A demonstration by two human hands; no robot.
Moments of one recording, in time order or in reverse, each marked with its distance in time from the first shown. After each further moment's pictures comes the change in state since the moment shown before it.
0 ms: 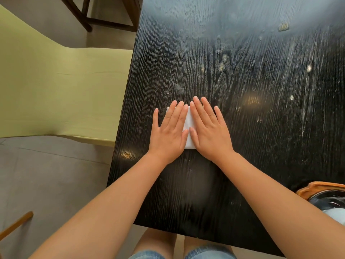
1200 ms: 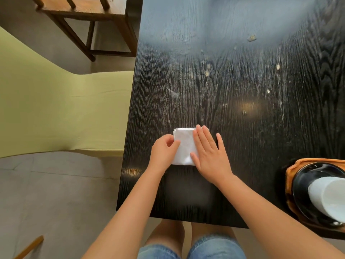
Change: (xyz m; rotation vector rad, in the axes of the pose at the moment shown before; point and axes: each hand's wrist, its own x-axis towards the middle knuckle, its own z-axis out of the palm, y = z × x) left_hand -0.043 0.017 -0.061 -0.943 -0.229 -0.602; right_hand -0.081 -0.030 0.010 -0.031 -0.089 0.138
